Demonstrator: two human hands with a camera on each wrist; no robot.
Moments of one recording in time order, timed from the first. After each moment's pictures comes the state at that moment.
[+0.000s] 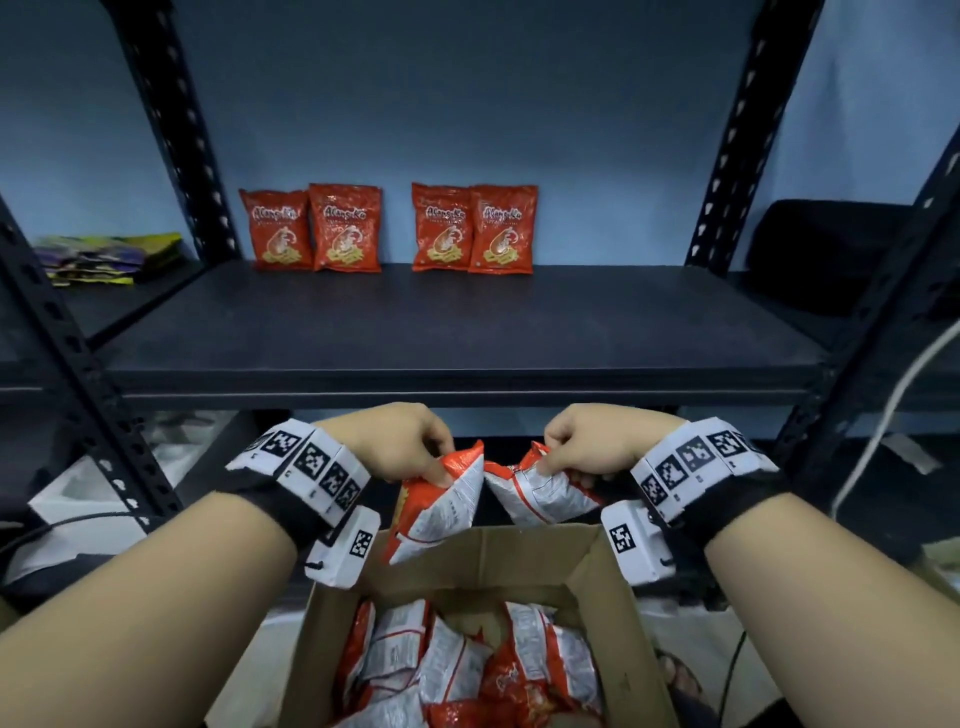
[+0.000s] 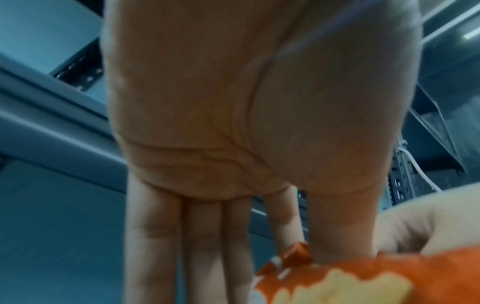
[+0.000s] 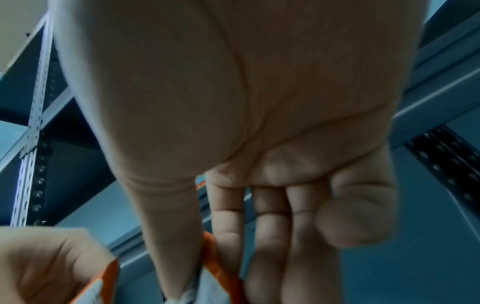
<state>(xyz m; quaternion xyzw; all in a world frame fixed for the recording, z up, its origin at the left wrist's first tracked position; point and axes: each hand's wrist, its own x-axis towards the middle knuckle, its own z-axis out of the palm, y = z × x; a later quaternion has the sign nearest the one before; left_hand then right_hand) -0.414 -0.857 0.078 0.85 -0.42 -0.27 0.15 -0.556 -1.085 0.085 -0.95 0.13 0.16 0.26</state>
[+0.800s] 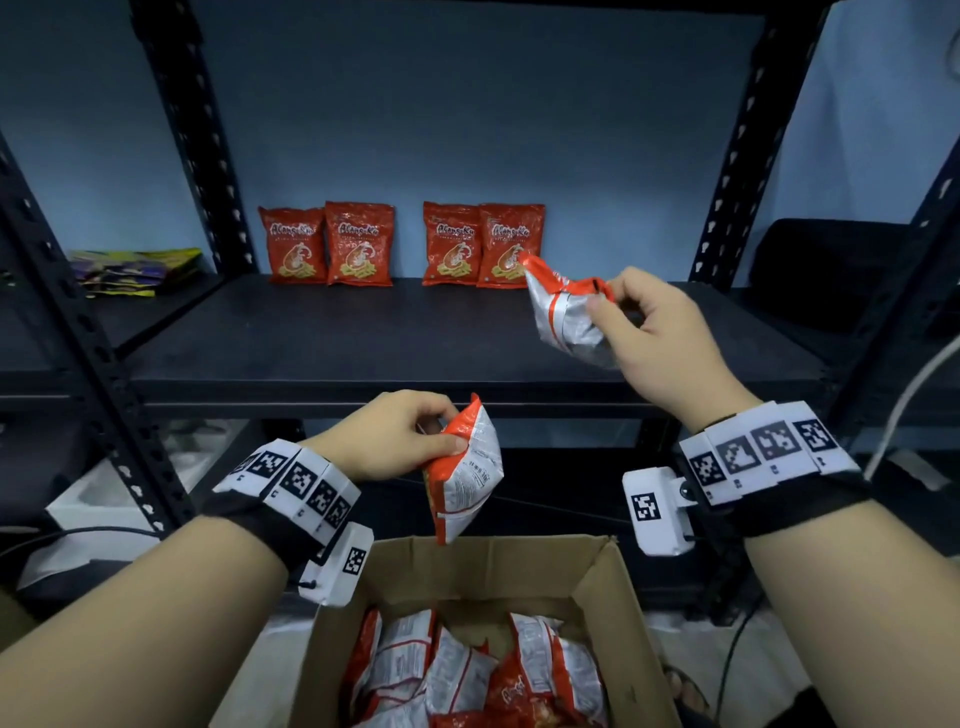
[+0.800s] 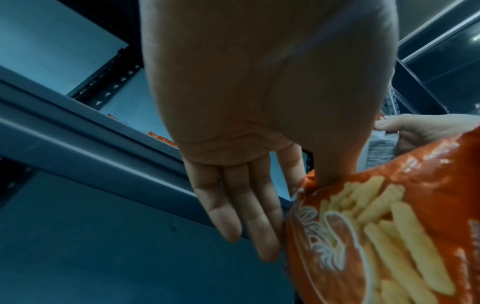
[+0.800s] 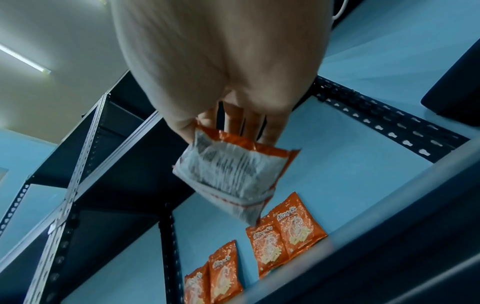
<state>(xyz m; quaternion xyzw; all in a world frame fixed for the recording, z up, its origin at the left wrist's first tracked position) -0.420 -0.835 0.087 0.82 -0.46 -0.13 0.33 -0.577 -1.088 0.160 -0.86 0.04 -0.40 0.32</state>
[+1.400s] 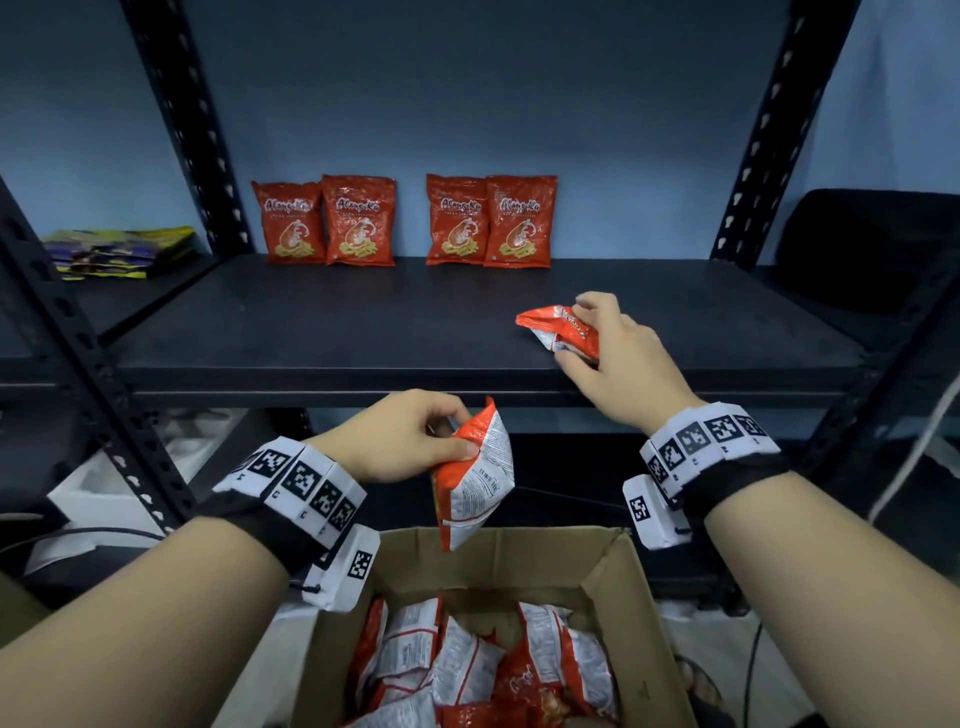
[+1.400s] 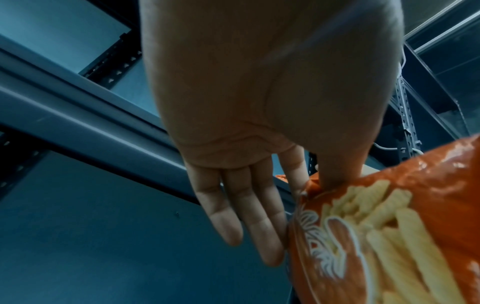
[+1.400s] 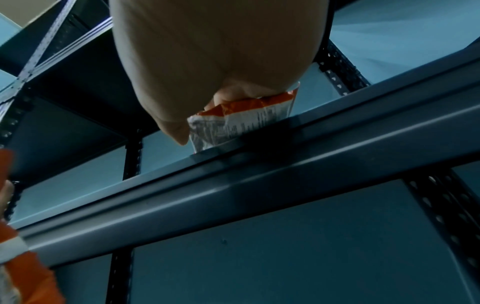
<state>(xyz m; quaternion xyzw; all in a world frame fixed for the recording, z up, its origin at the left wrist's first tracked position) -0.416 -0.842 0.074 0.81 -0.46 -0.17 0.33 -0.530 -1.105 0.102 -0.95 0.11 -0.23 0.15</state>
